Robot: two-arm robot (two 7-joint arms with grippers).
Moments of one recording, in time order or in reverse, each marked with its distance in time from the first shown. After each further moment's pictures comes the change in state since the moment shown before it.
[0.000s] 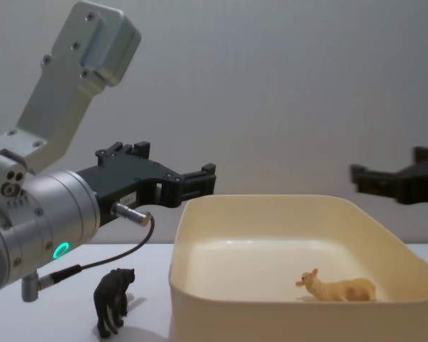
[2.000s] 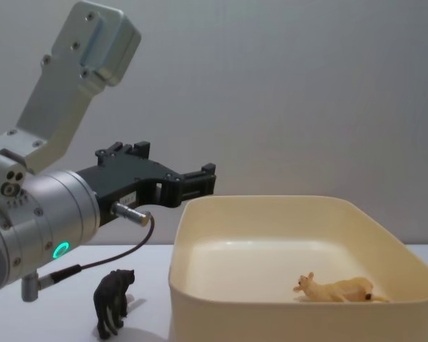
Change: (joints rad) left arm 0.000 0.000 0.000 0.000 0.000 0.000 0.000; right arm -0.114 0.130 0.142 0.118 0.074 0.046 -0.128
